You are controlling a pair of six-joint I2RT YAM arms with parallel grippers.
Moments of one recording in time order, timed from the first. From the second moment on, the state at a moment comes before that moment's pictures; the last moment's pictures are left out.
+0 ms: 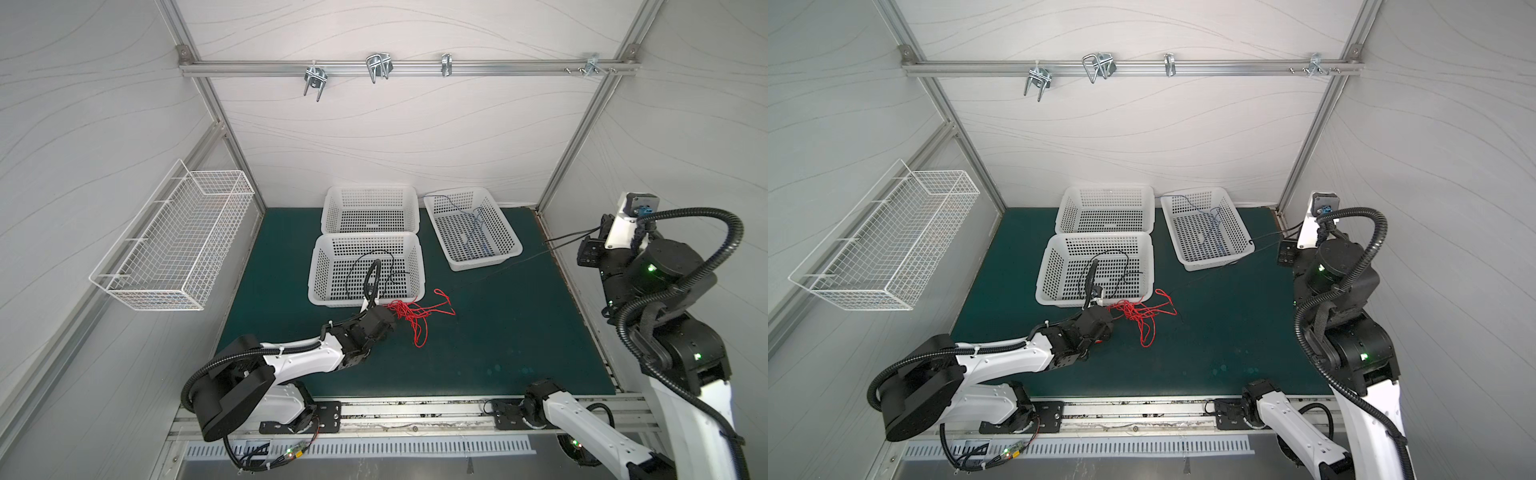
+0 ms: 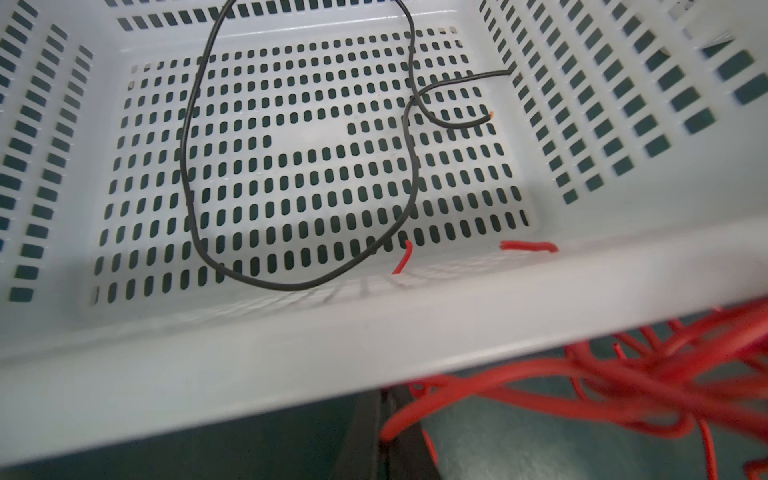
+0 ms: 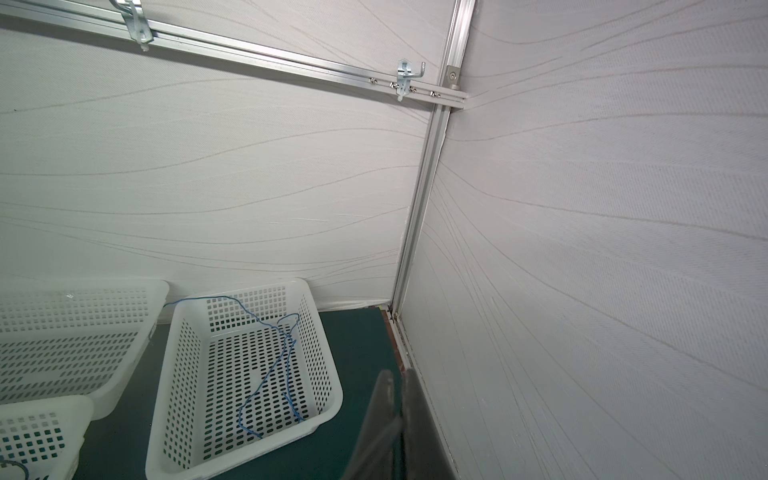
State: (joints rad) left arm -0.86 1.30 0.46 -0.01 -0.52 -0.56; right arm 0.36 0.82 1.49 -0.70 0.59 -0.18
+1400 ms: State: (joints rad) left arm -0.86 0.94 0.48 -0.02 -0.05 -0.25; right arm 0.35 0.87 1.20 -0.58 0.11 0.07
